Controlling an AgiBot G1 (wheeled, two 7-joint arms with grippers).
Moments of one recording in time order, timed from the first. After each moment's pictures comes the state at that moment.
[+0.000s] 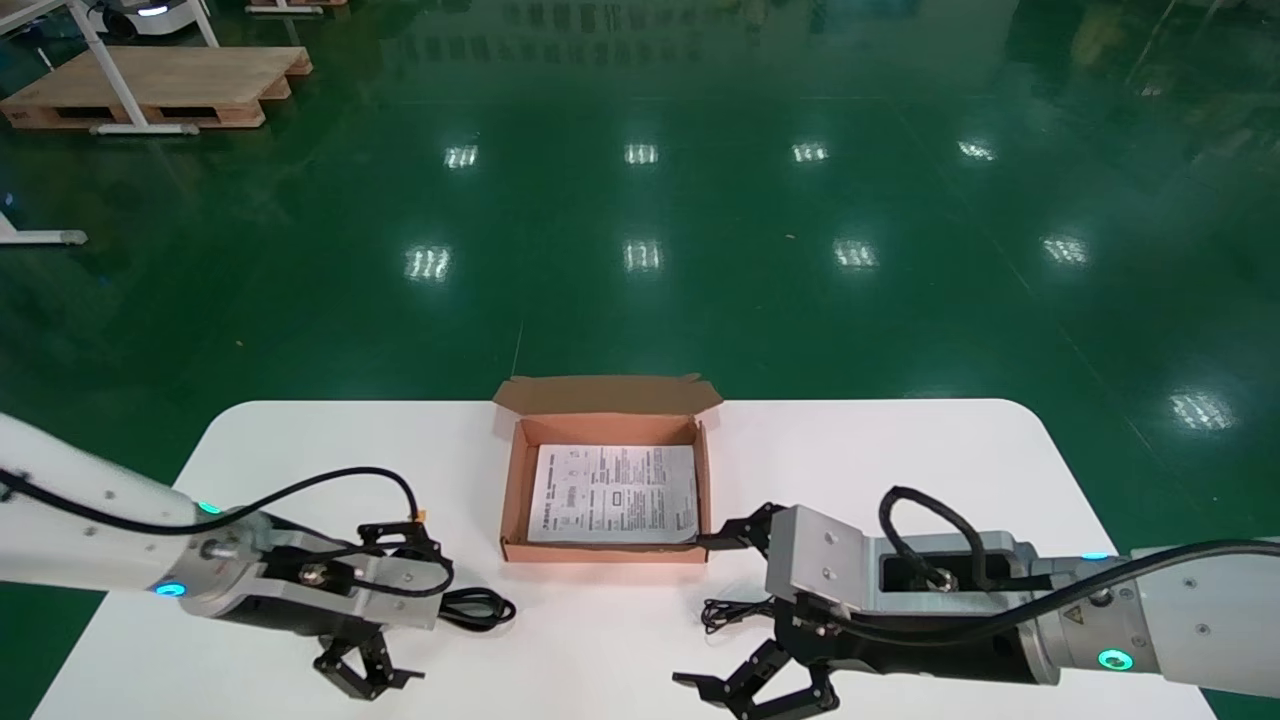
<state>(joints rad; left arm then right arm) -1.53 0.96 0.82 -0.96 1.82 1.31 0.05 1.29 -0.84 -0.52 1.25 -1.39 -1.29 0.18</state>
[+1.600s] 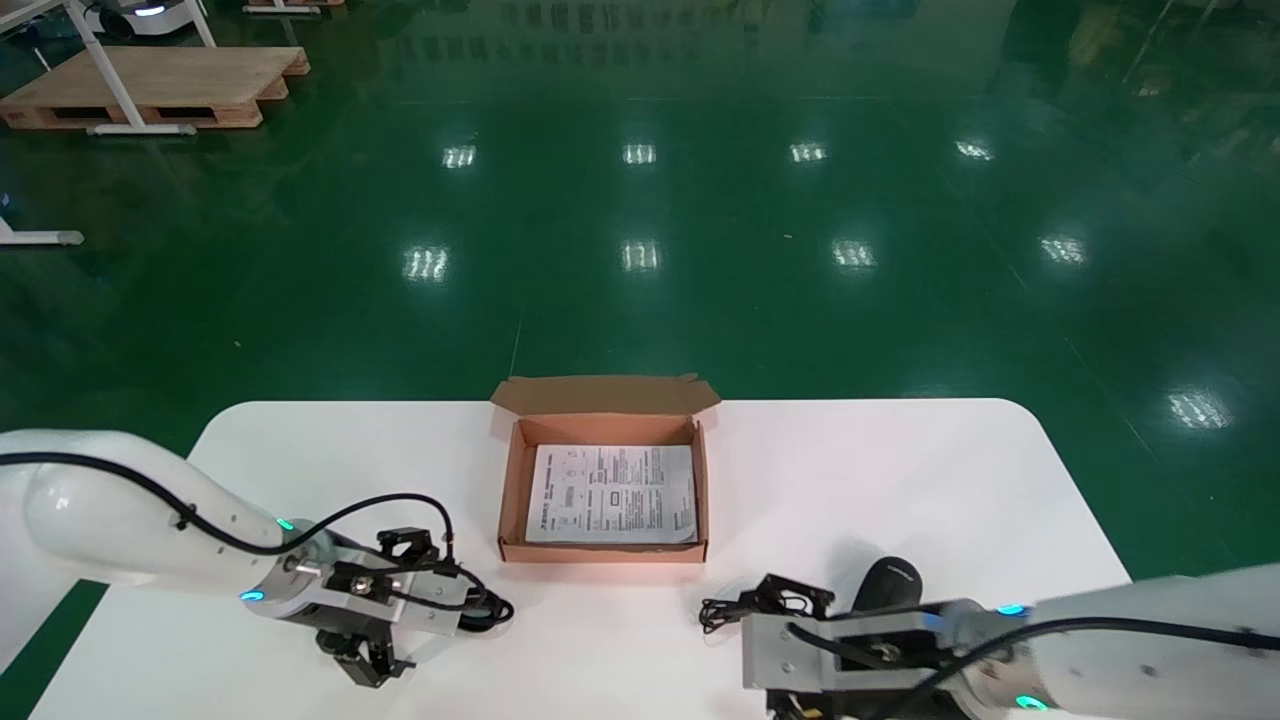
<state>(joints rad) -1.54 1.15 0.92 -0.67 2.05 1.11 0.09 1.31 -0.97 -0.66 1.12 -1.70 -1.18 0.06</state>
